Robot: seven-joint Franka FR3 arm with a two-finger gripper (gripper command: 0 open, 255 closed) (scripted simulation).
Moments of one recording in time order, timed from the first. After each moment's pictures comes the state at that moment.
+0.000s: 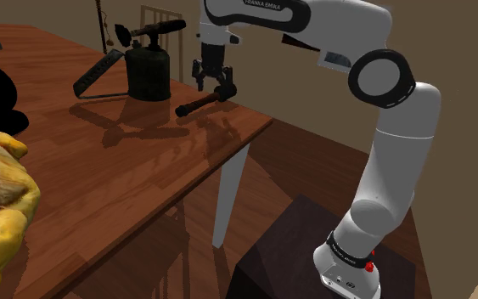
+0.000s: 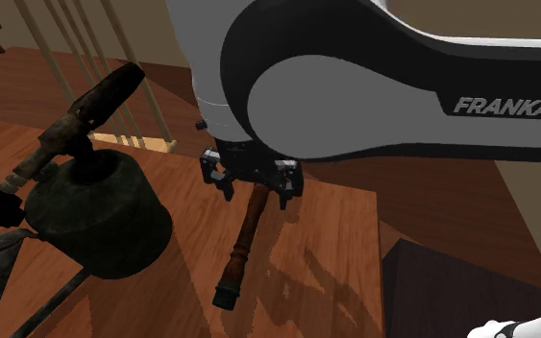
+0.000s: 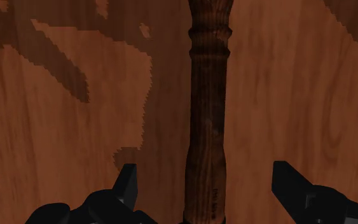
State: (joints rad) arm -0.14 0.27 0.34 -1.31 -0.10 1.50 1.56
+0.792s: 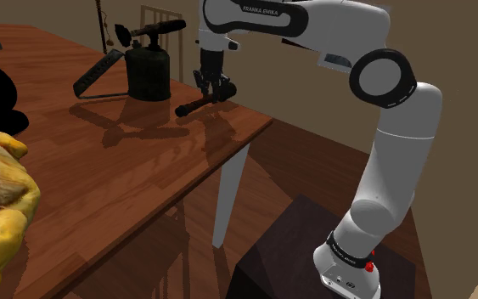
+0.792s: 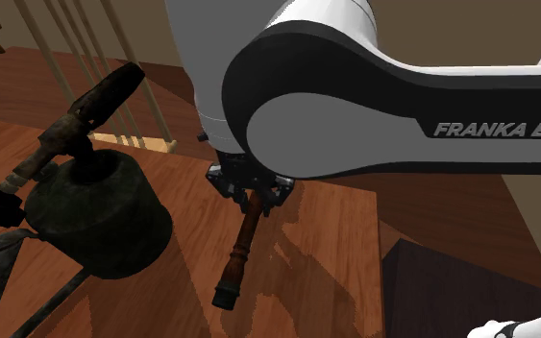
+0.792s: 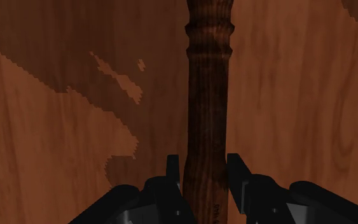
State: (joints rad) arm -0.15 0.27 0.34 -1.36 -0.09 1.55 1.56
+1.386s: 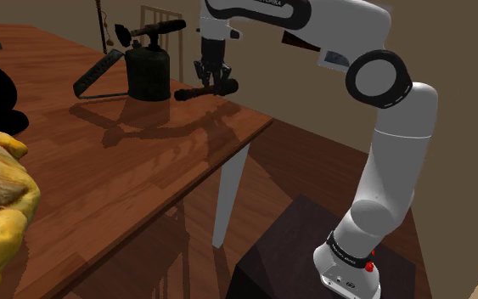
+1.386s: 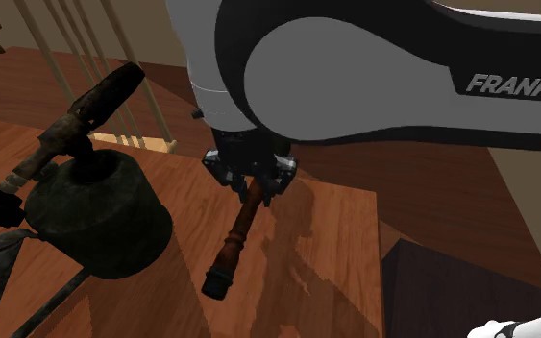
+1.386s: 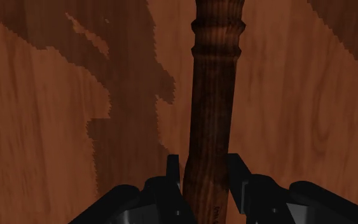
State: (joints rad) arm -0.14 0.29 0.34 -1.24 -0.10 1.46 1.57
